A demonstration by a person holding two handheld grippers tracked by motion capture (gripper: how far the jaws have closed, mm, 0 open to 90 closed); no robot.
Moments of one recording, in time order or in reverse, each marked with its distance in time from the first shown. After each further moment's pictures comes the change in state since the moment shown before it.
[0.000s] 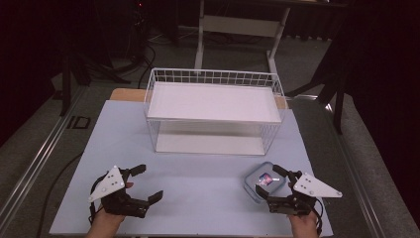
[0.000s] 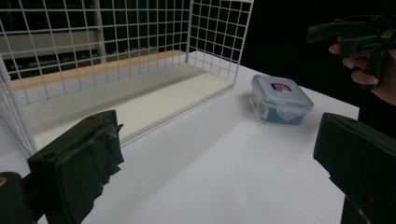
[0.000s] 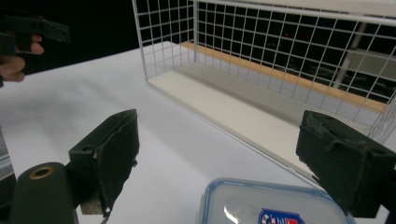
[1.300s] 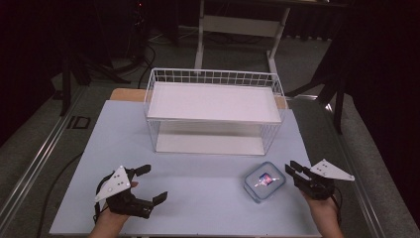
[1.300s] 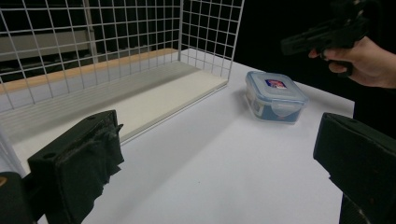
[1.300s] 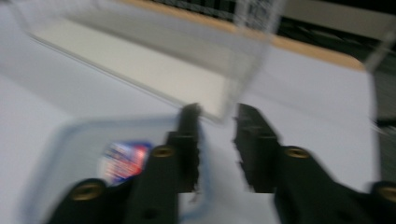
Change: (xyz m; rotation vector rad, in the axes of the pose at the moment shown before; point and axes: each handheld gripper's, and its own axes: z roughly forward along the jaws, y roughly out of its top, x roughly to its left) left arm -0.003 0.000 0.010 0.013 -0.032 0.021; right arm -0.080 -0.027 -0.013 0.205 -0.282 0.060
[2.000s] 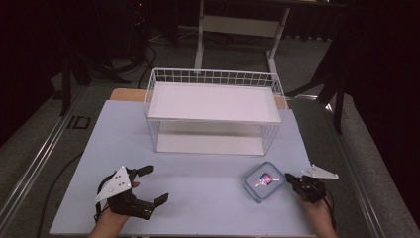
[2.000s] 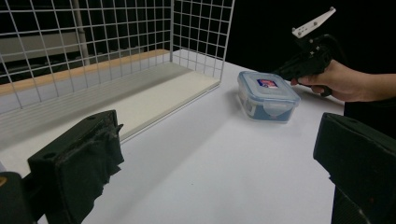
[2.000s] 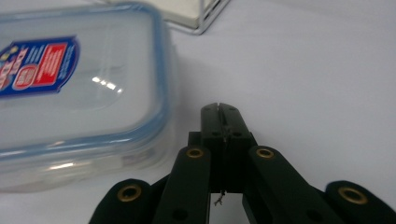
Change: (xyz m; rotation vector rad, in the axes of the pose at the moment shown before) left arm -0.002 0.001 0.002 0.000 -0.031 0.014; right arm -0.014 -0.046 0.035 0.205 0.003 0.063
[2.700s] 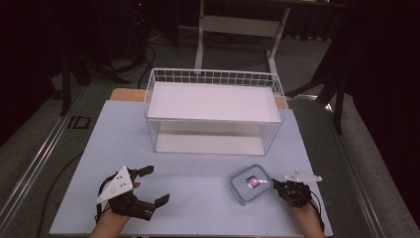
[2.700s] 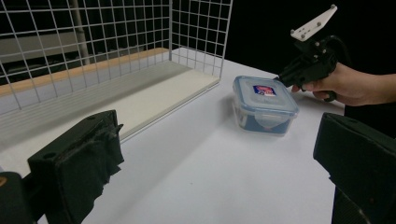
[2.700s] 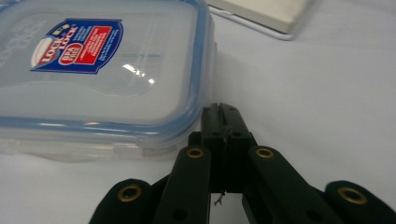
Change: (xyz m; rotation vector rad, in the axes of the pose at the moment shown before) left arm -0.002 0.000 0.001 0.008 0.000 0.011; right arm 0.045 0.006 0.010 0.024 0.133 -0.071
